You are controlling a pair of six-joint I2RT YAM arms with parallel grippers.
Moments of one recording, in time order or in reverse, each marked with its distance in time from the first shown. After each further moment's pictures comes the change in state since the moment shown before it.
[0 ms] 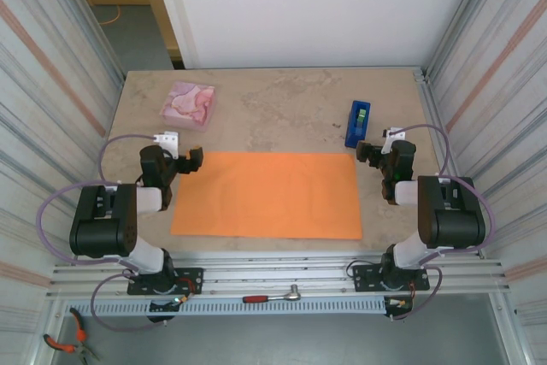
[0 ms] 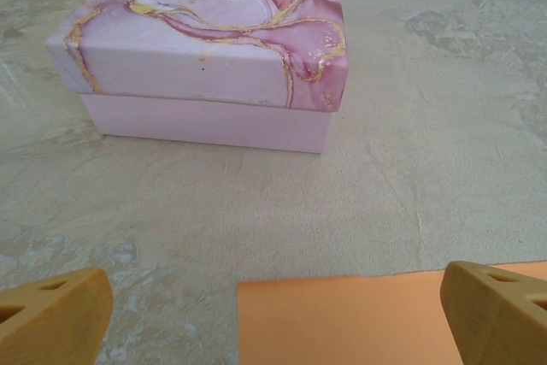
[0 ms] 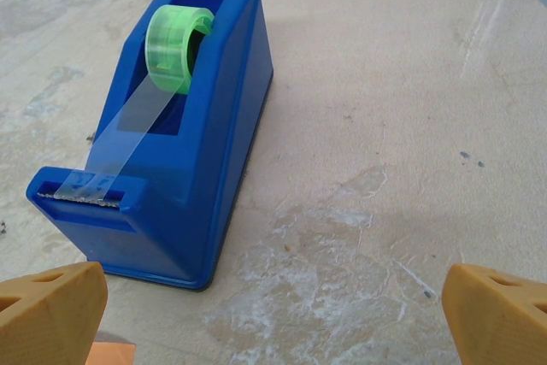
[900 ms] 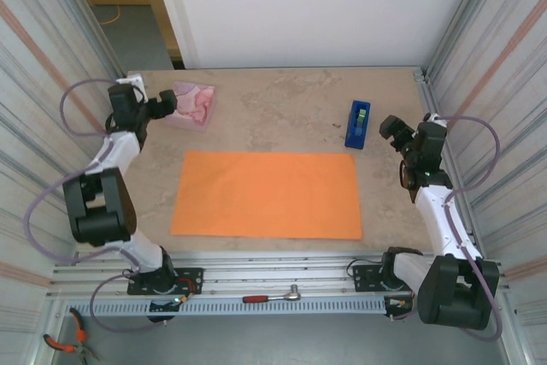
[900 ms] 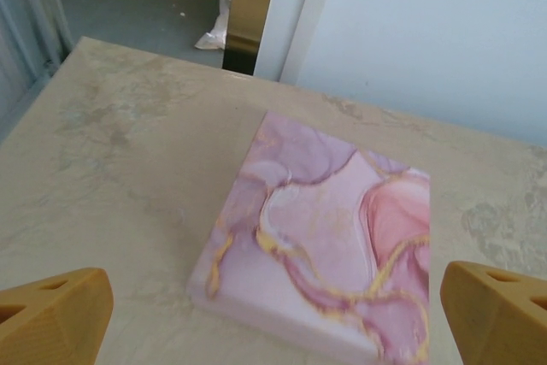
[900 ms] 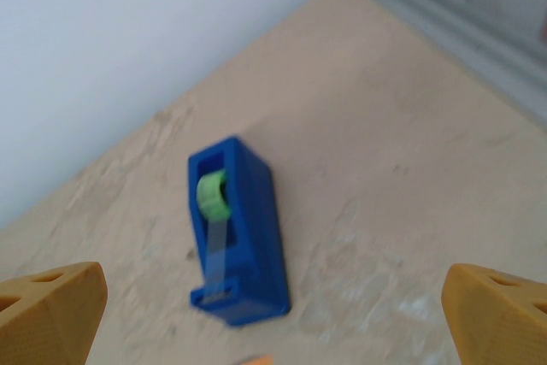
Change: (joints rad) left arm 0.146 0.143 0.749 -0.666 0.031 -0.205; right arm -0.071 -0.504 0.251 -0.773 0.004 0.469
